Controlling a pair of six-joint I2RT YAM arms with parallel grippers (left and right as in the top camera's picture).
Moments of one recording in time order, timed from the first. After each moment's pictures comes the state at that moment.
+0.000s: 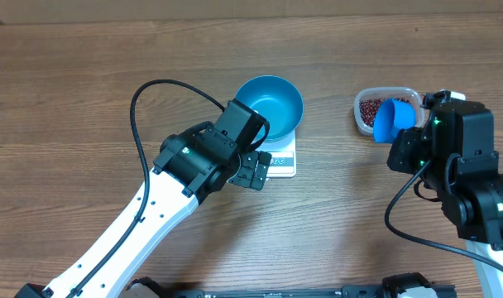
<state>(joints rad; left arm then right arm) -0.66 1.41 1.36 -1.11 -0.12 -0.33 0.15 1.05 1.31 -1.13 0.10 0.34</state>
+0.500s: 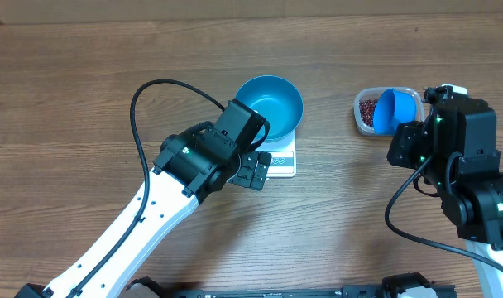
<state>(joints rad) -0.66 1.41 1.36 -1.11 -0.12 -0.33 0.15 1.05 1.31 -1.08 0.10 0.33</state>
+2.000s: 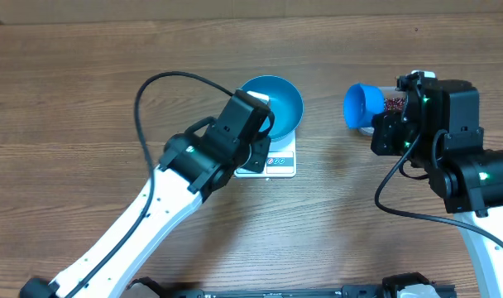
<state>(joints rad) -0.66 1.45 1.34 -0.87 -0.08 -0.33 0.15 1.15 1.31 -1.00 -0.07 0.23</state>
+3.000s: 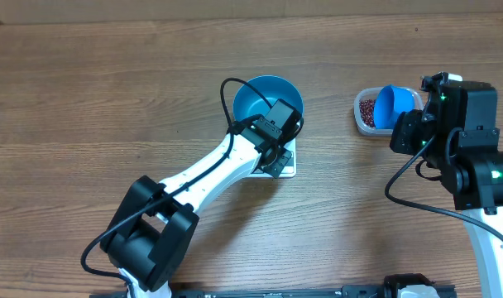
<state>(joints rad) -0.69 1.89 1.31 -0.68 -0.08 -0.09 0.05 1.15 1.31 -1.03 0.01 0.23</state>
